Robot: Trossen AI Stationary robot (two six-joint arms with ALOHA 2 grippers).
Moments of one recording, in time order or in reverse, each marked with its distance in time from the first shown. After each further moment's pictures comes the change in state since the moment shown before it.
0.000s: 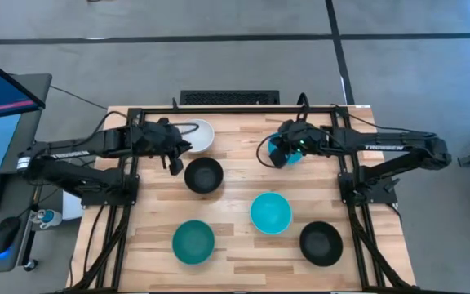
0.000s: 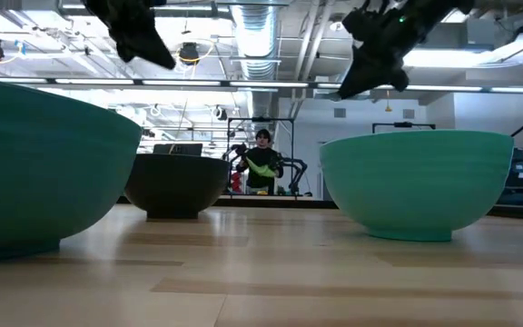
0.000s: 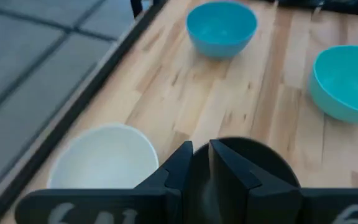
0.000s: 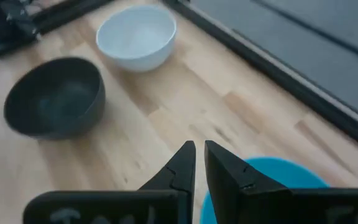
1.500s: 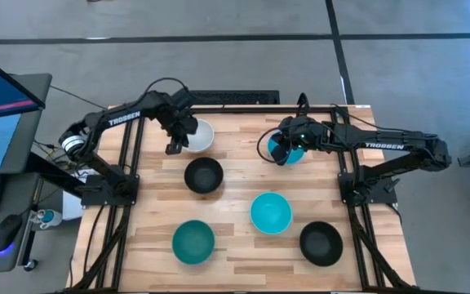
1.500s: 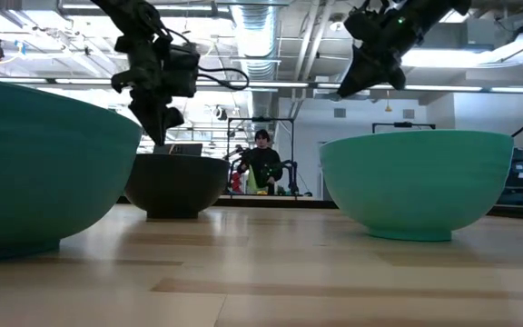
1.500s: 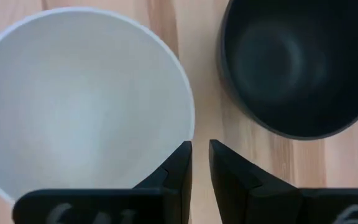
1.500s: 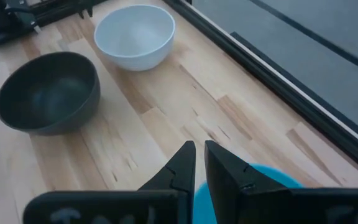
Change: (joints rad) left arm 0.503 0.587 0.259 -0.426 0.499 0.830; right arm -0.049 -0.012 0.016 -0.008 -0.023 -0.082
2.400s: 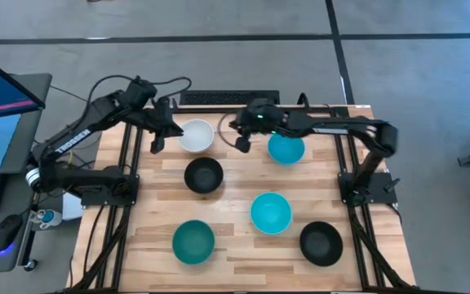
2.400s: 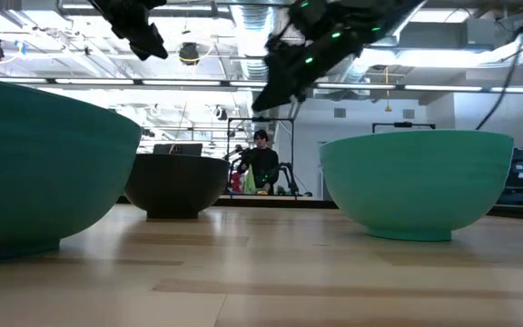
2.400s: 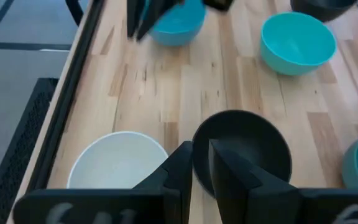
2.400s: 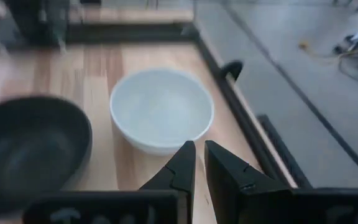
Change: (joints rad) left arm -0.010 -0.471 0.000 0.114 0.136 -0.253; right arm -0.113 0.573 0.378 0.323 -0.243 -0.477
